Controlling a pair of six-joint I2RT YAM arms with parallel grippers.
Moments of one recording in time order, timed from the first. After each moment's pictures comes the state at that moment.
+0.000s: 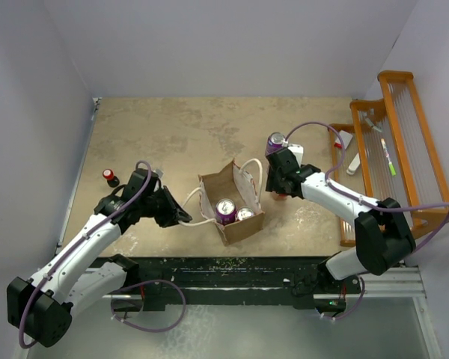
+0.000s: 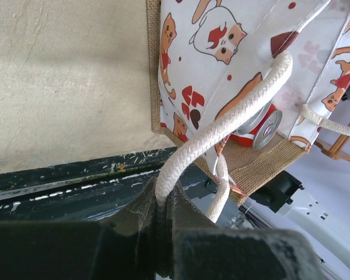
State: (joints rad) left arm -0.46 0.91 0.71 -0.70 0.34 -1.07; right arm 0.52 1.46 0.93 -0.53 0.42 0.59
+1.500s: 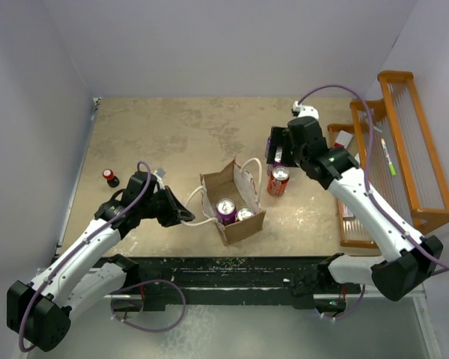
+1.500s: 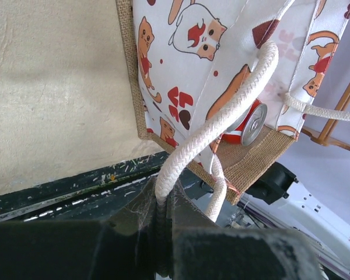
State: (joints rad) left arm -0.46 0.87 0.64 -0.58 0.38 -1.05; right arm 0.51 1.27 1.25 -0.74 0.37 0.45
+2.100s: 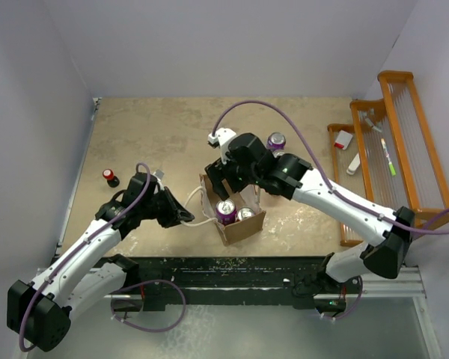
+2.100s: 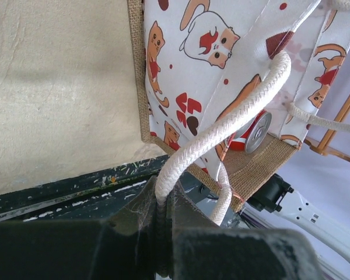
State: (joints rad) left arm -0.46 0.87 0.62 -0.57 0.36 -1.08; right arm 0.92 1.43 1.44 -0.71 0.08 0.15
